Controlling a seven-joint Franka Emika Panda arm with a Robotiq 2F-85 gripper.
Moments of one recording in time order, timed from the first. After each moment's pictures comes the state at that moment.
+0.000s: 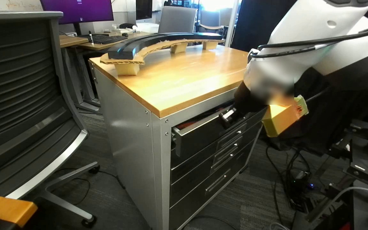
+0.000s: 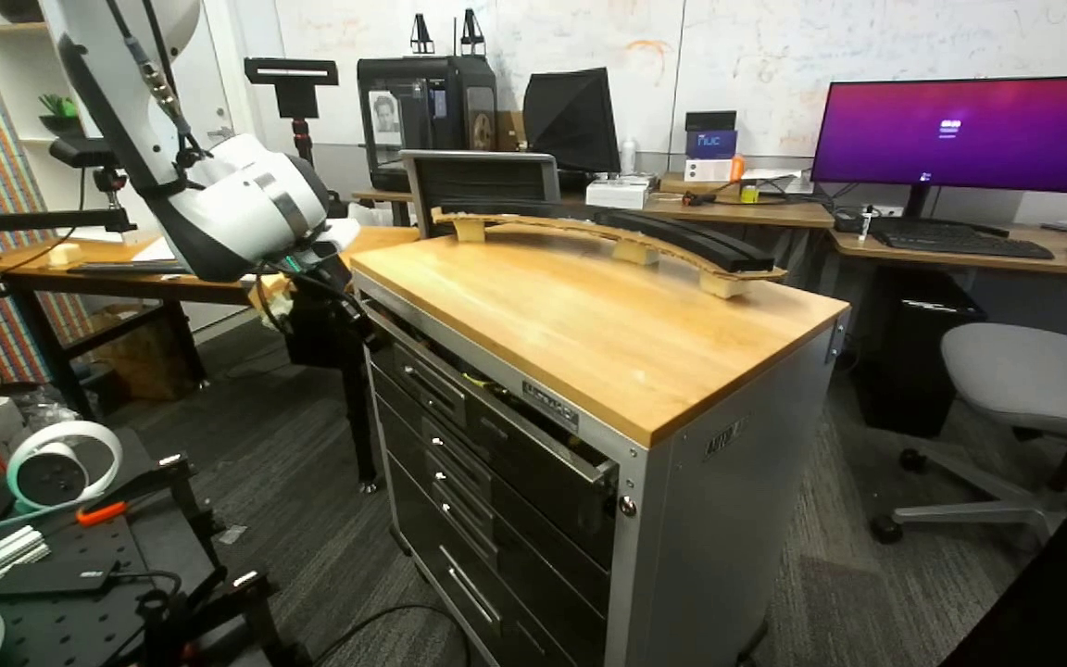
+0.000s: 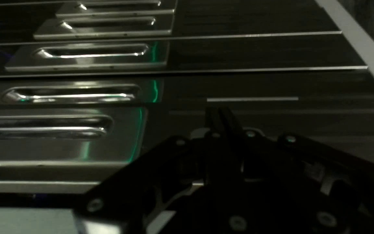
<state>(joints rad) 0.69 0.45 -0.29 -2.29 -1.11 2.91 1.67</state>
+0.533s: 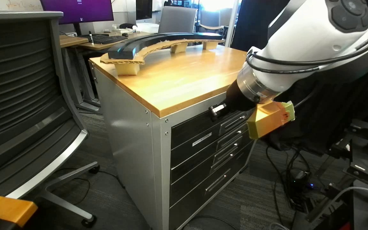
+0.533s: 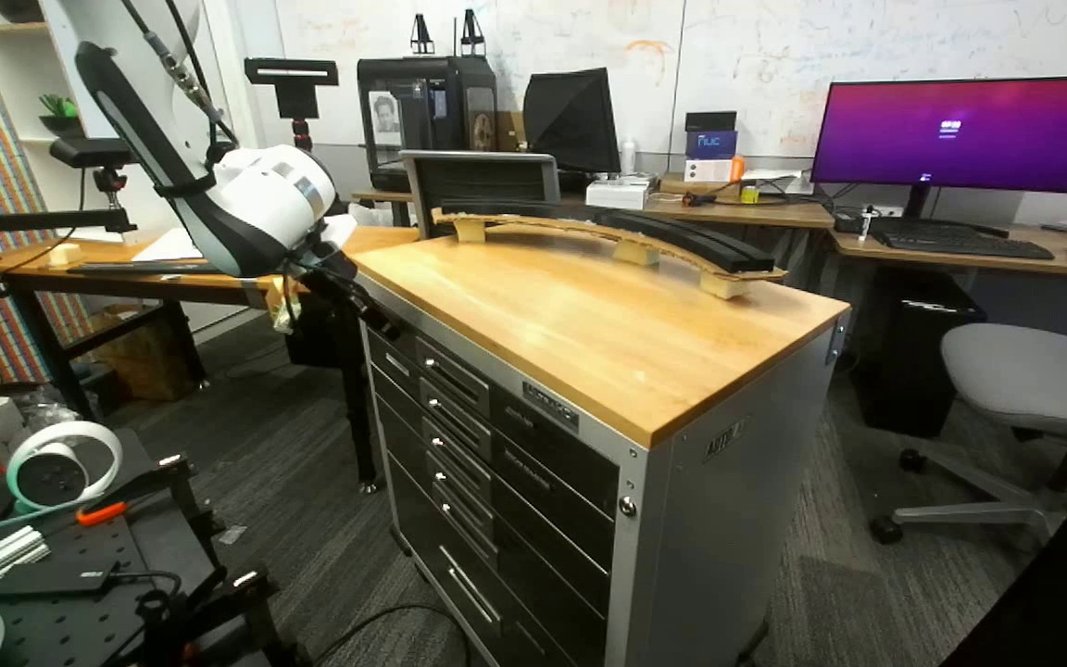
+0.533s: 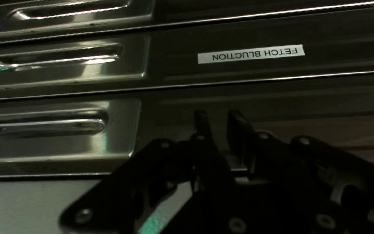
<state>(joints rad) 0.84 0.50 -0.42 -2.21 -1.40 2.88 2.07</state>
